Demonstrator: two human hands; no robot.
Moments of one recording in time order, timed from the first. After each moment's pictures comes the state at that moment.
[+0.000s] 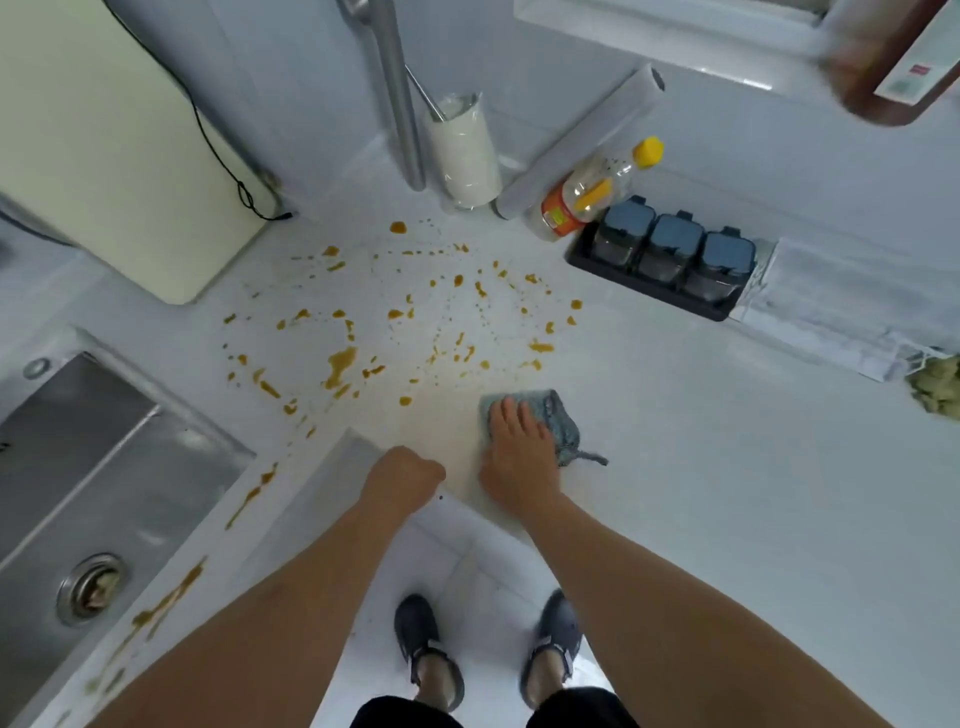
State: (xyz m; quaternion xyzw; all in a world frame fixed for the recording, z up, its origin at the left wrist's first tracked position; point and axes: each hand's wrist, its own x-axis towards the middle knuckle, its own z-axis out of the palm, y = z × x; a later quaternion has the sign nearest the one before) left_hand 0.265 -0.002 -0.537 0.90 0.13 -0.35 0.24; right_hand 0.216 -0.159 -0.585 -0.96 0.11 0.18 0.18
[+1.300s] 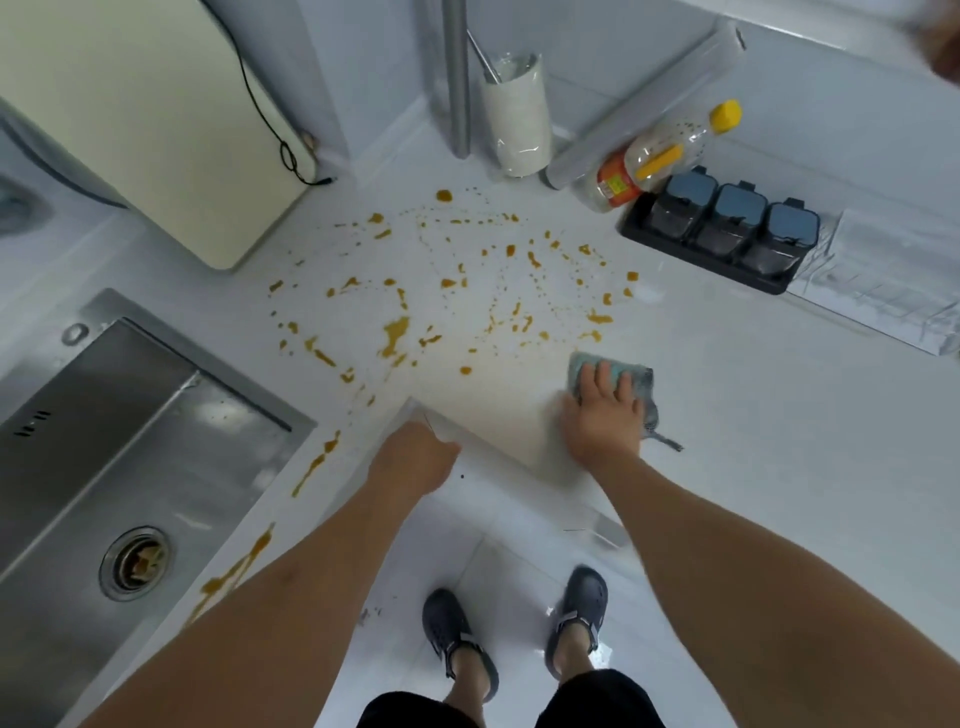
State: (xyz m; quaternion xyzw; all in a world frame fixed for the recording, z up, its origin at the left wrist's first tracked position) left_hand 0.275 0.083 -0.548 0.92 0.02 -0.35 0.18; right_hand 0.226 -0.163 -0.594 -0.94 0.26 0.17 0.16
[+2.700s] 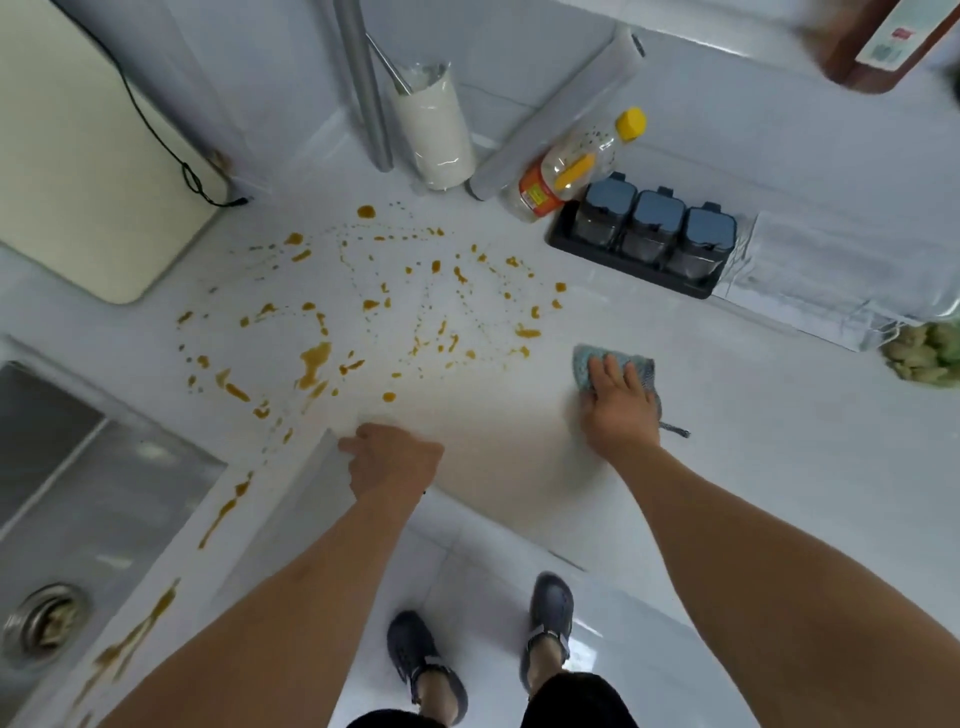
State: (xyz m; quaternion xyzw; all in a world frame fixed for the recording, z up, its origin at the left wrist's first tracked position) left_hand 0.278 -0.020 -0.561 0.93 0.20 -0.28 0.16; right_hand 0.213 -0.290 -0.599 -0.94 0.28 0.13 0.16
